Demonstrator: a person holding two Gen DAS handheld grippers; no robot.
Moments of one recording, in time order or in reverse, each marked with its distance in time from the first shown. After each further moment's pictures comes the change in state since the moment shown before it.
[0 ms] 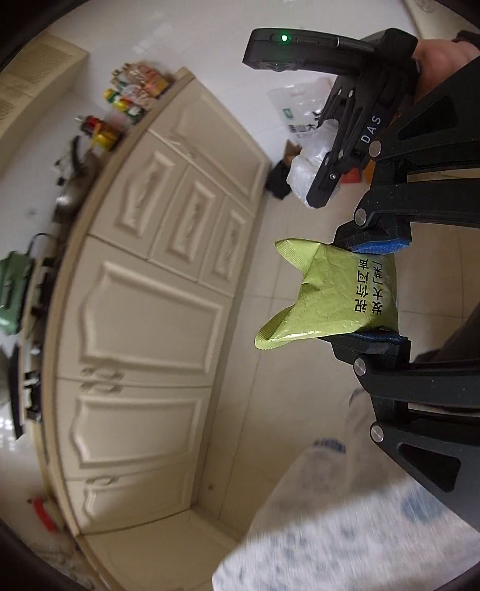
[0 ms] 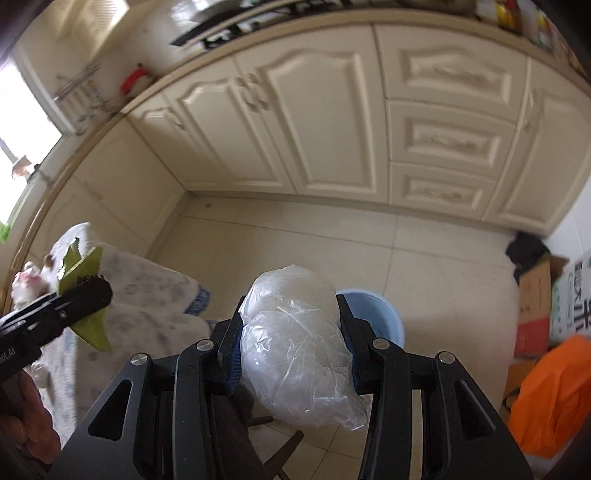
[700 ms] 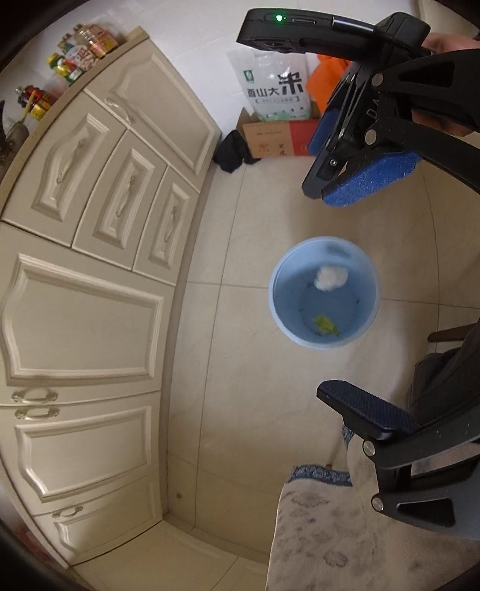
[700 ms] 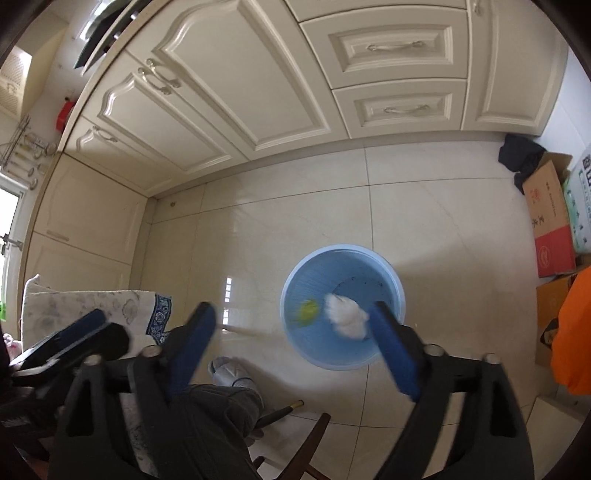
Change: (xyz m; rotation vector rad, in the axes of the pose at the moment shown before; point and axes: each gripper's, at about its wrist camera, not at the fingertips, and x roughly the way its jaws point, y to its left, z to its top) left arm 0.213 -0.023 0.078 0.034 0.202 0.115; right arm 0.093 -0.100 -0.008 0.289 0.134 -0.008
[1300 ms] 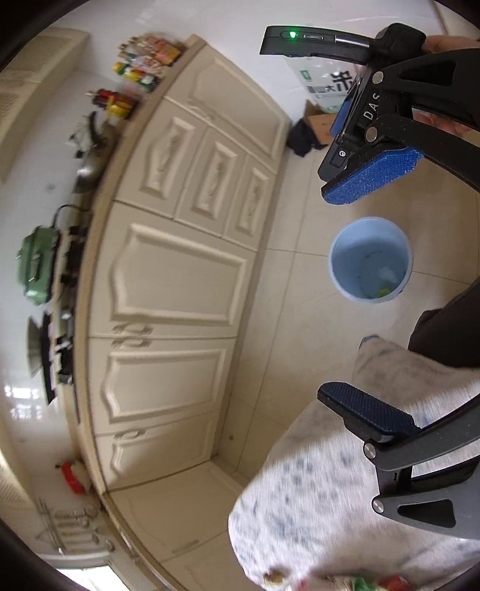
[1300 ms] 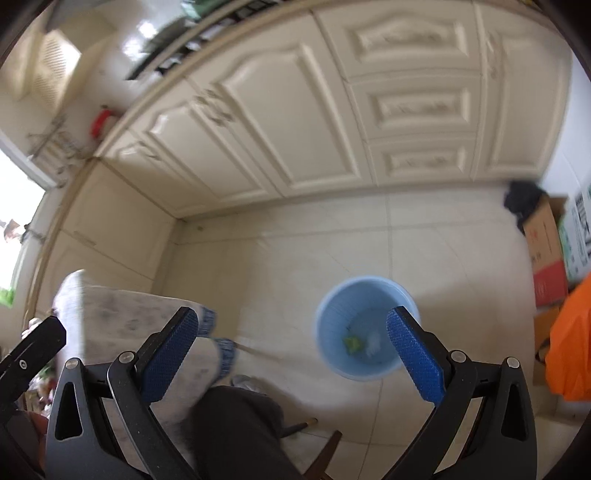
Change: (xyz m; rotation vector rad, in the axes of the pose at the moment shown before) left arm -0.265 0.034 -0.172 -0.082 -0.359 0.094; right arm -0.095 0.084 -0.022 -0.107 -0.171 0.057
